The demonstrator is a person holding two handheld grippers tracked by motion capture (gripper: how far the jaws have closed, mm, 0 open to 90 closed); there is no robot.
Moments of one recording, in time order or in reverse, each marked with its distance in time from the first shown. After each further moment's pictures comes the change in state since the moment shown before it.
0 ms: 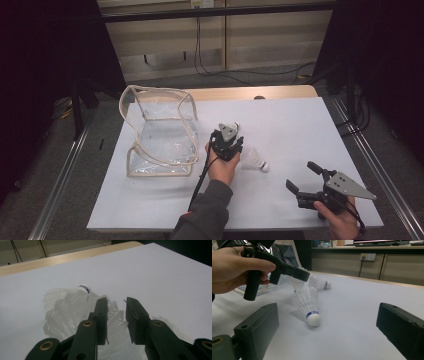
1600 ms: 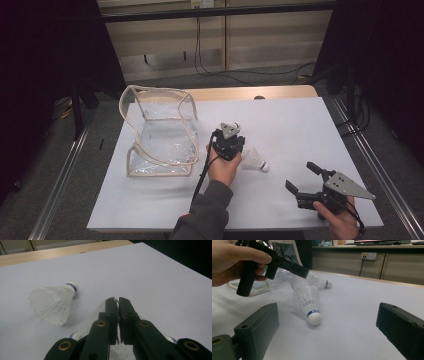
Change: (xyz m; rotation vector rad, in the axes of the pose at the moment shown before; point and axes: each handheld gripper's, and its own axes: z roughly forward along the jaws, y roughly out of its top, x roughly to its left) left arm -0.008 0.007 -0.009 0.048 -0.076 -0.050; right arm 0.001 0.000 0.000 0.009 0.002 -0.006
